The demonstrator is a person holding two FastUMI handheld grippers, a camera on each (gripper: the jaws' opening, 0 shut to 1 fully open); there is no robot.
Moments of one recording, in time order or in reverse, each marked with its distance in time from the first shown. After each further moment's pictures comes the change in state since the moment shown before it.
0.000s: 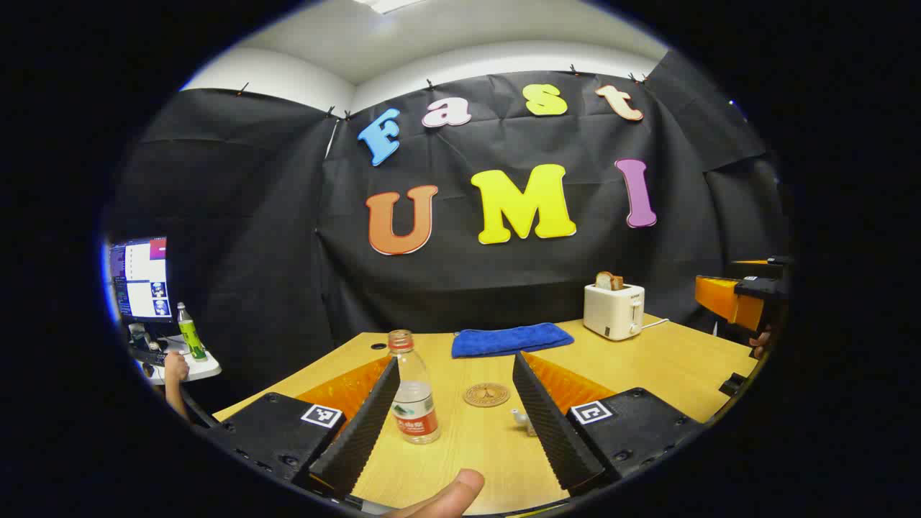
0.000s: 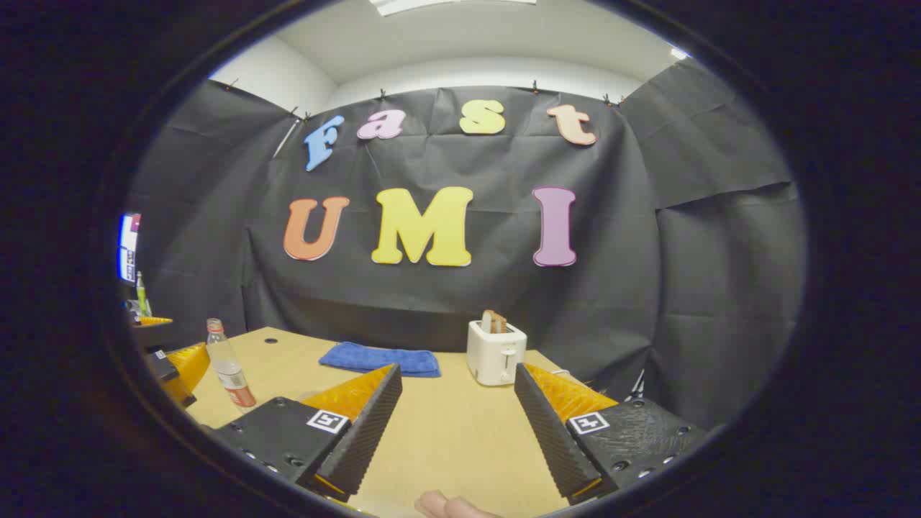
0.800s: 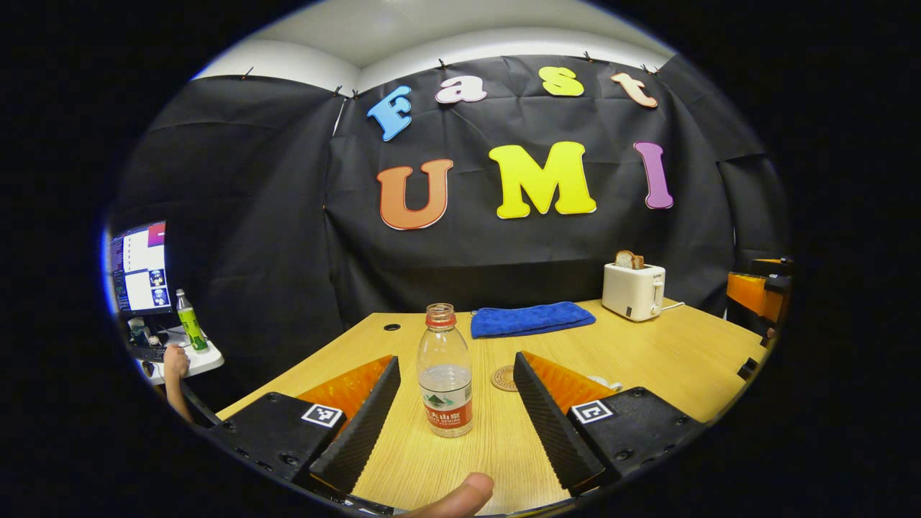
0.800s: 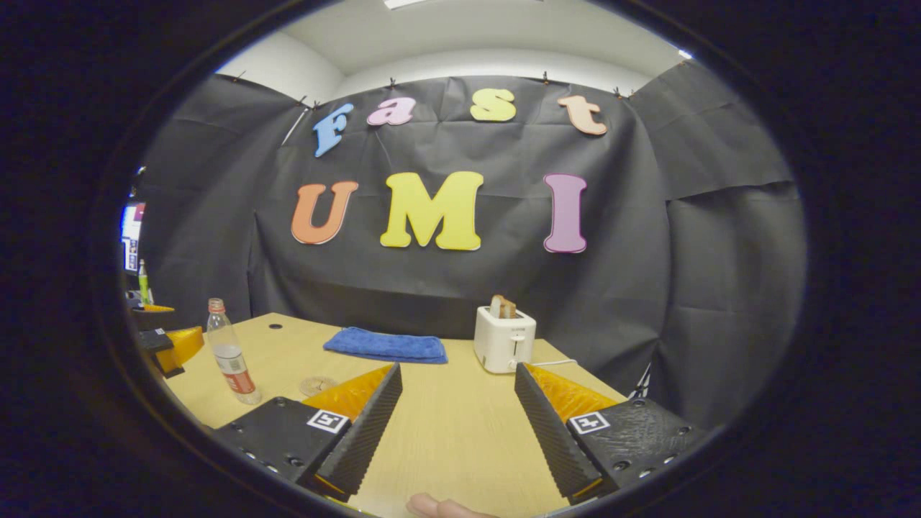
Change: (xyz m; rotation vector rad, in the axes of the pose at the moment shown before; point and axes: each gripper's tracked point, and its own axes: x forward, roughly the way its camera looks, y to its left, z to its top) left arm 0.017 0.033 -0.024 0.004 0.088 0.015; right arm 0.012 0.001 -0.023 -0.021 0.055 0.016
